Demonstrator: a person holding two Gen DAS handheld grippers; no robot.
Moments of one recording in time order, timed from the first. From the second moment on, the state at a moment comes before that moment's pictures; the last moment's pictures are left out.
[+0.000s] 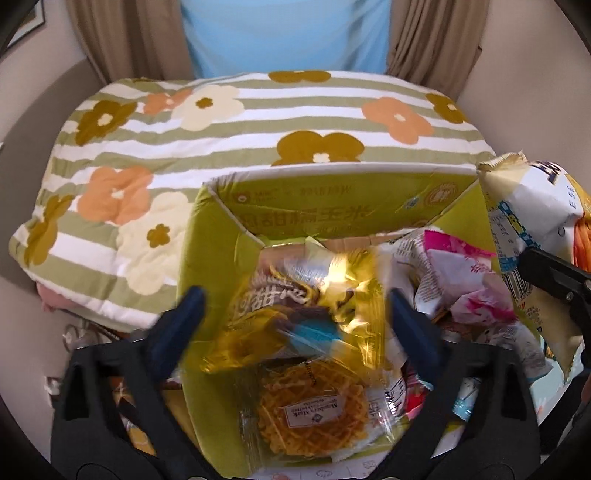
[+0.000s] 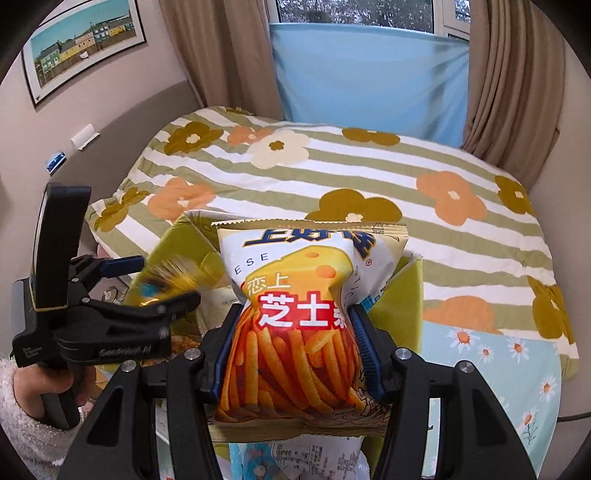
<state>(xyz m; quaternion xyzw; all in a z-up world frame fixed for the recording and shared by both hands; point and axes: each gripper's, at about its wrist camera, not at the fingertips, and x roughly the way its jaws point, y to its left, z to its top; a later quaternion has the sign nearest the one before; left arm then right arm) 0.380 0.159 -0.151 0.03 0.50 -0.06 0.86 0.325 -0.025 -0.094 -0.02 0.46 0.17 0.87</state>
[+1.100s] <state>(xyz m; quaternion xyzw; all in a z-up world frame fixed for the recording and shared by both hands) 0.294 0.165 -0.132 0.02 0.48 -0.07 0.87 0.307 -0.003 -0.089 -0.02 0.45 0.20 0.87</state>
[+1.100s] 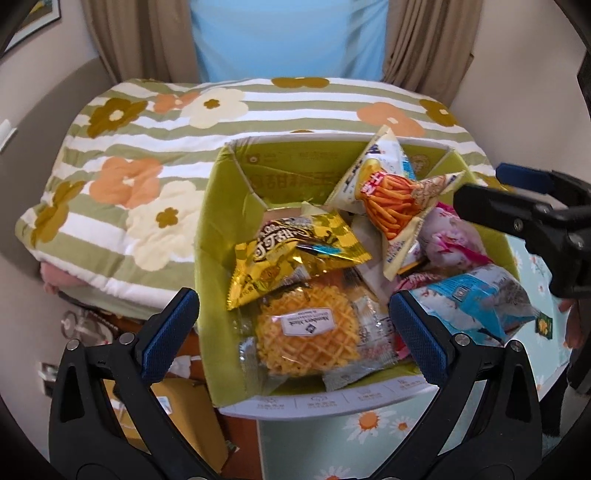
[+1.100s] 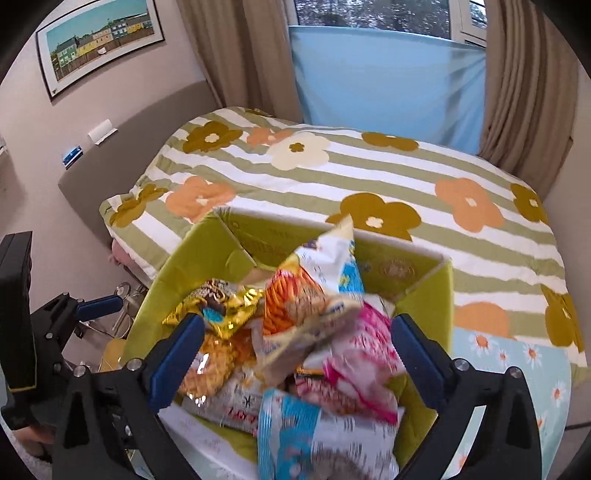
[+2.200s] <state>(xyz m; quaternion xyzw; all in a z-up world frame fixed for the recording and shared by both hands) 0.162 -0.127 -0.132 0.04 0.47 -0.18 0.86 0.111 -0.303 -0.099 0.05 0.47 0.04 0.88</state>
